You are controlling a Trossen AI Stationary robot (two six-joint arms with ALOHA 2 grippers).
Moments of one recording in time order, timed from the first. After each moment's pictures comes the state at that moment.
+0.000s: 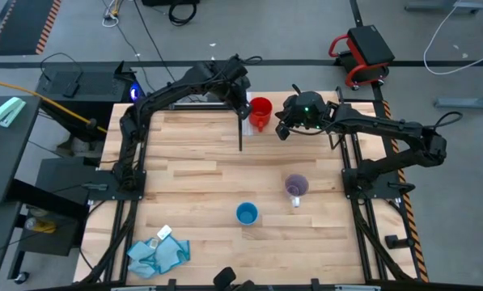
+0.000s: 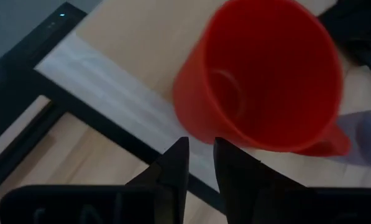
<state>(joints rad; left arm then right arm) 0.53 2.06 2.14 -1.06 0.18 -0.19 -0.46 1.24 0.96 -0.31 0.15 0.13</state>
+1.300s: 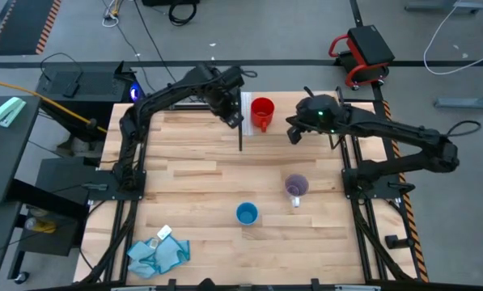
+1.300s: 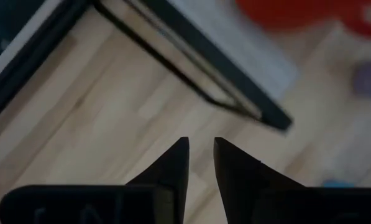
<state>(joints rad) 0.50 2.05 2.14 -1.38 0.08 -0.22 -0.41 1.07 0.96 -0.52 0.16 0.27</state>
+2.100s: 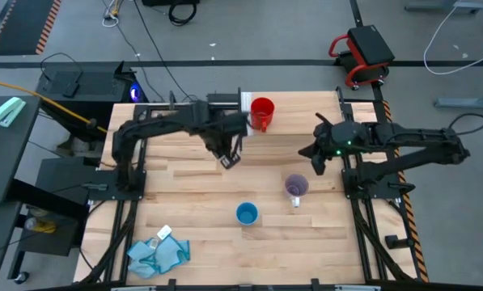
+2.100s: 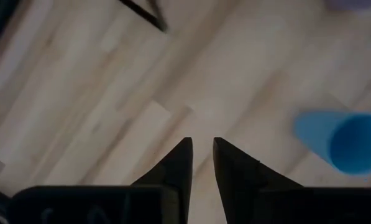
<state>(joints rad) 0.10 1.93 2.14 -1.57 -0.11 -0.52 0.00 0.85 0.96 -0.77 0.14 0.57</state>
